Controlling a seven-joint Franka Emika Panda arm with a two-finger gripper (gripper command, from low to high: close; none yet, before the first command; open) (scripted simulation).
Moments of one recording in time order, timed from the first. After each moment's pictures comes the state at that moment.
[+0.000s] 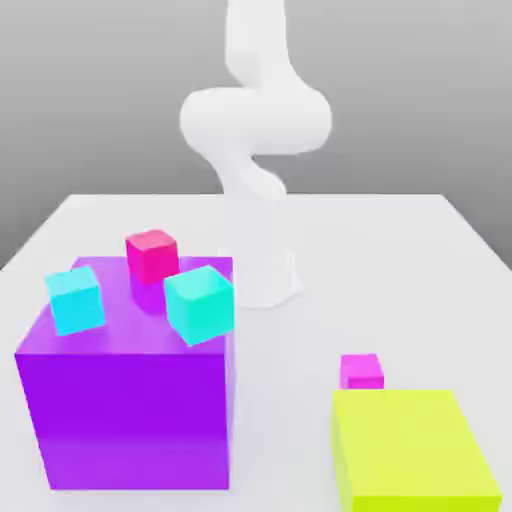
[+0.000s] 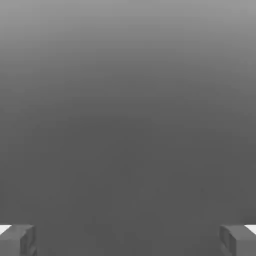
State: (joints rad) arm 0.02 -0.73 0.03 -2.36 0.02 2.35 0.83
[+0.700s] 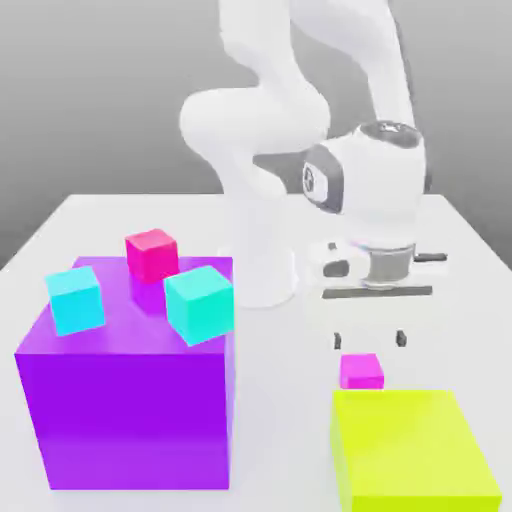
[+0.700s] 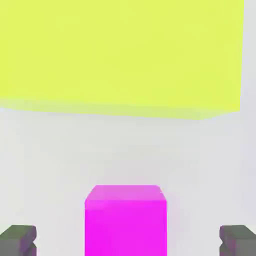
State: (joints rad) arm 0.21 0.06 0.25 -2.91 -0.10 2.97 1.29
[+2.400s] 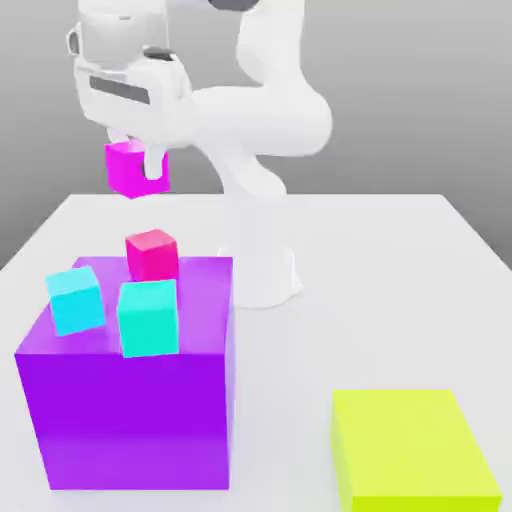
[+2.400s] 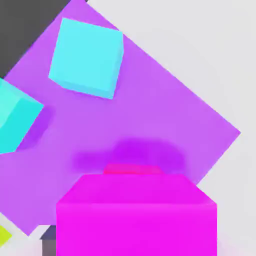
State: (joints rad) arm -0.23 -0.70 -0.18 -2.74 -0.13 2.05 1.35
